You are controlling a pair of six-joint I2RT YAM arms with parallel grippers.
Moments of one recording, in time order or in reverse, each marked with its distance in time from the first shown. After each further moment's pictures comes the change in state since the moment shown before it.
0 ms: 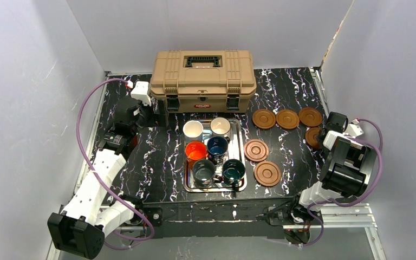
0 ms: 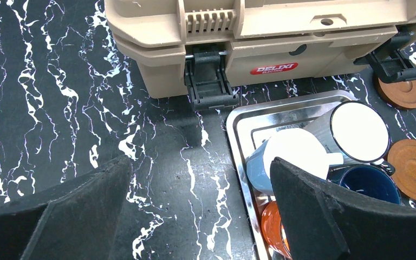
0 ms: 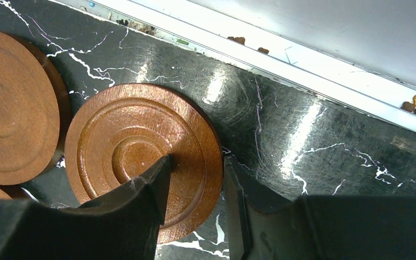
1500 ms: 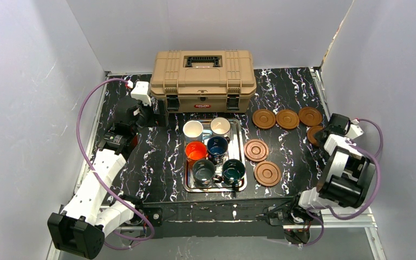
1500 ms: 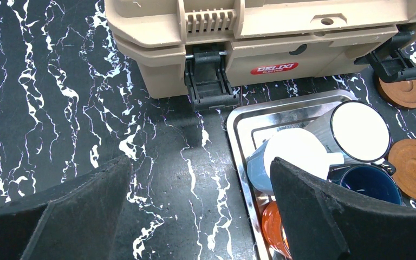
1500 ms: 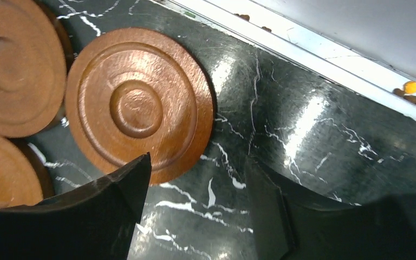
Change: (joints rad) left arm 0.000 0.000 0.000 0.000 0.000 0.003; right arm -0.010 -0.087 -0.029 -0.050 -0.066 -0.050
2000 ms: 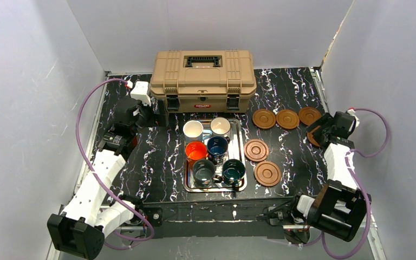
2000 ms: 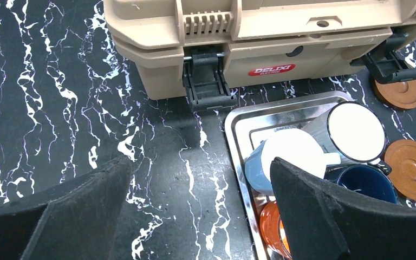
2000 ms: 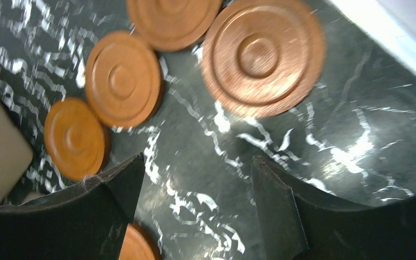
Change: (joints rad) left arm 0.000 -0.006 0.000 0.000 0.005 -0.003; right arm 0.025 -0.328 -0.001 -0.128 -0.295 -0.126
